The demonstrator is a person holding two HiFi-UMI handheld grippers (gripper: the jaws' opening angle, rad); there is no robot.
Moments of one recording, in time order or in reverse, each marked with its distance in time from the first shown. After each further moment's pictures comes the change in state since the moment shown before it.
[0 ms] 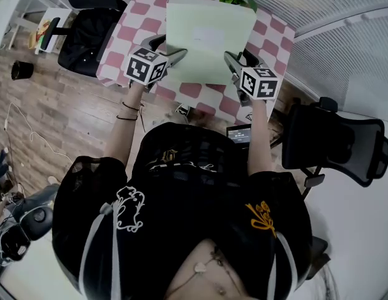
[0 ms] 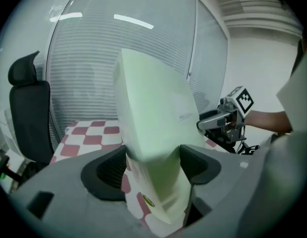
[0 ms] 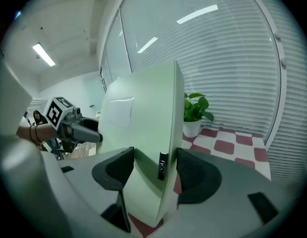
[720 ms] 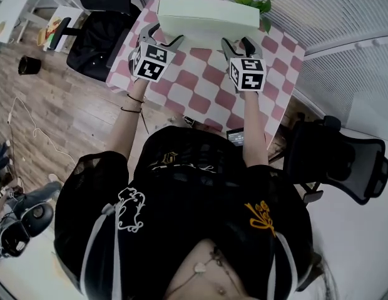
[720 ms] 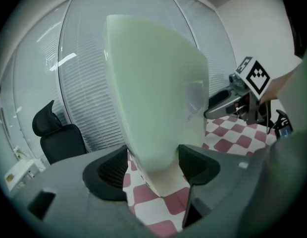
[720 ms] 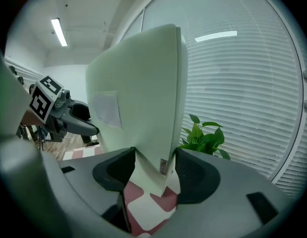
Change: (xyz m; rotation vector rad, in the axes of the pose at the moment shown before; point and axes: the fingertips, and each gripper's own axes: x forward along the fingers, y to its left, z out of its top) left arm -0.011 0.103 0.056 0.277 -0.058 0.359; right arm 0.084 0.013 0.087 -0.222 -0.128 -0.105
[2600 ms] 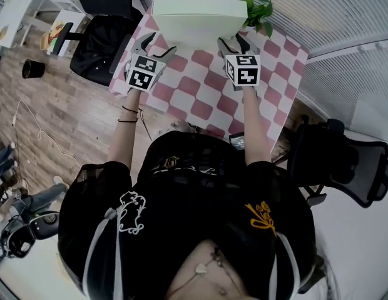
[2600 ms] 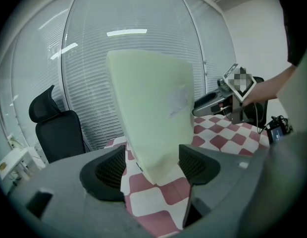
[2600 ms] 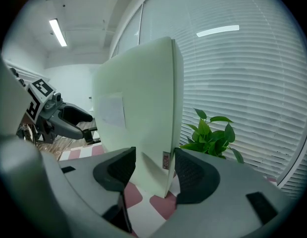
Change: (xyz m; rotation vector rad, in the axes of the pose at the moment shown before) left arm -0.002 0.014 -0.035 -0.057 0.043 -0.058; right arm 0.047 0.000 -0.006 0.007 0.032 0.036
